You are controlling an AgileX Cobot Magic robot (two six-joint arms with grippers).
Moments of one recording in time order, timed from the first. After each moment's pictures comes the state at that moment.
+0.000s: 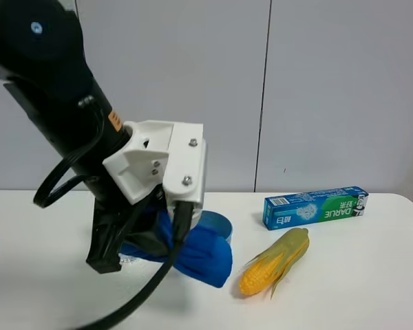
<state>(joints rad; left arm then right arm) -0.74 1.64 -1.02 -0.10 0.53 1.02 -0.04 0.00 -0.50 -0.05 1.06 -0.01</state>
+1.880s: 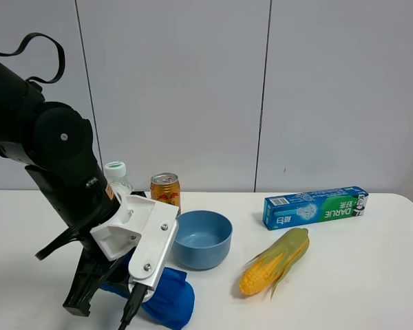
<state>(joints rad) -0.62 1.83 -0.93 -0.11 0.37 1.29 -0.04 0.00 -0.50 -0.05 1.06 -0.01</state>
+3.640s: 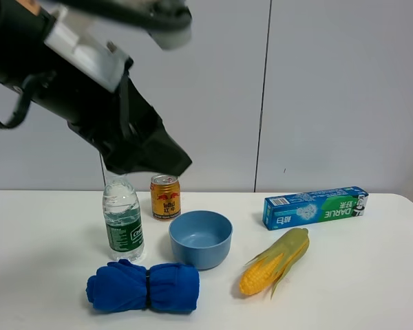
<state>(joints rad) -0.74 1.32 -0.93 -0.17 0.30 0.59 -0.04 0.00 -0.50 -0.05 1.06 -0.01</state>
